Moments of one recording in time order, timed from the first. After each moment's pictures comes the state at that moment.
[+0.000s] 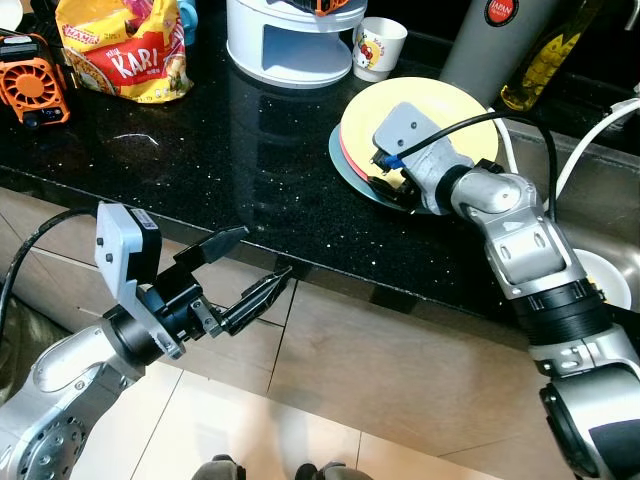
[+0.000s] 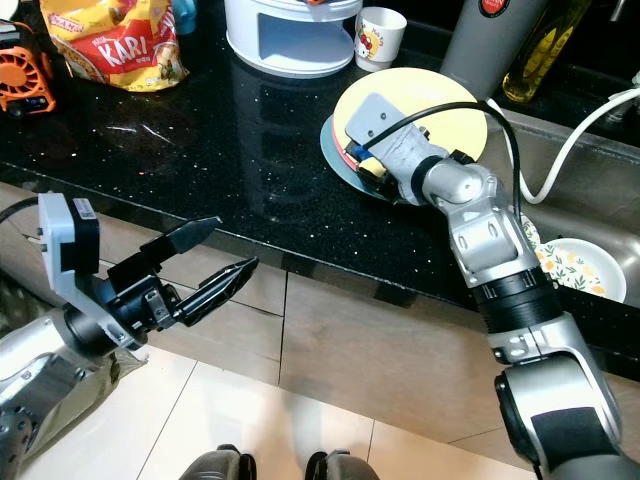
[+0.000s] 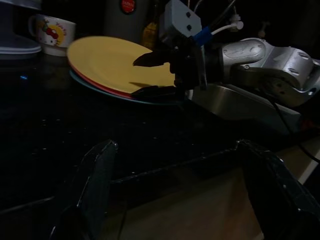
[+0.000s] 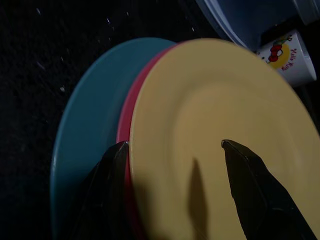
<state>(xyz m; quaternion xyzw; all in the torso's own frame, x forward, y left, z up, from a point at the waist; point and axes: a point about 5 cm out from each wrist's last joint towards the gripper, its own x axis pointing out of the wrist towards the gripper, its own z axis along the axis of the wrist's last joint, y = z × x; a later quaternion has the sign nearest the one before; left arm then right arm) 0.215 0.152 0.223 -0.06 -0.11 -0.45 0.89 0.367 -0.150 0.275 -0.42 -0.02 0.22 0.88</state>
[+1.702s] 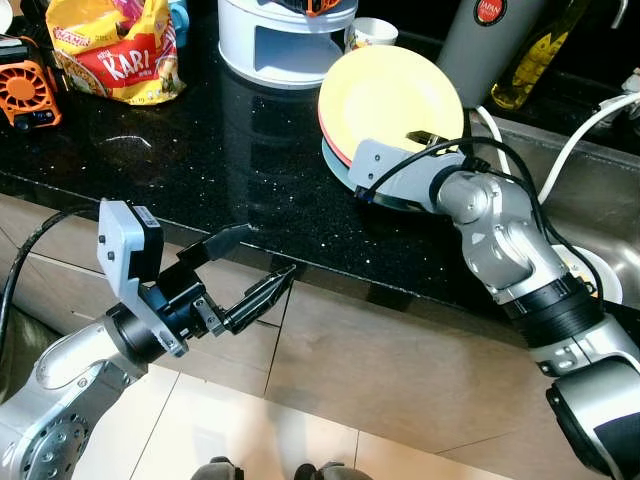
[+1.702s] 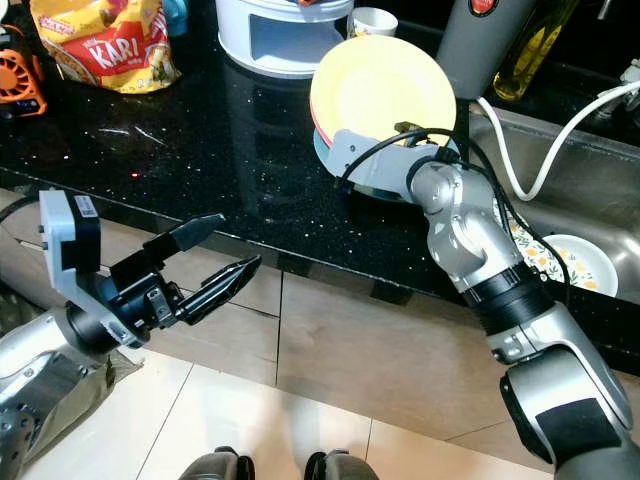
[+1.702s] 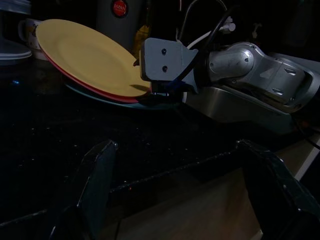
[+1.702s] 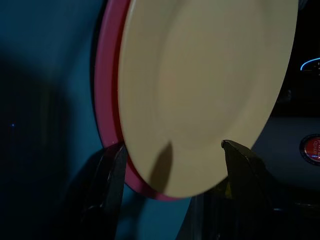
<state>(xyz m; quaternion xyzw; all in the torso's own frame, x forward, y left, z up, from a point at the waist) 0.216 0.151 0.225 -0.06 -0.12 -0.45 0.88 0.373 -0.145 0.269 -0.60 0.02 0.14 0.78</state>
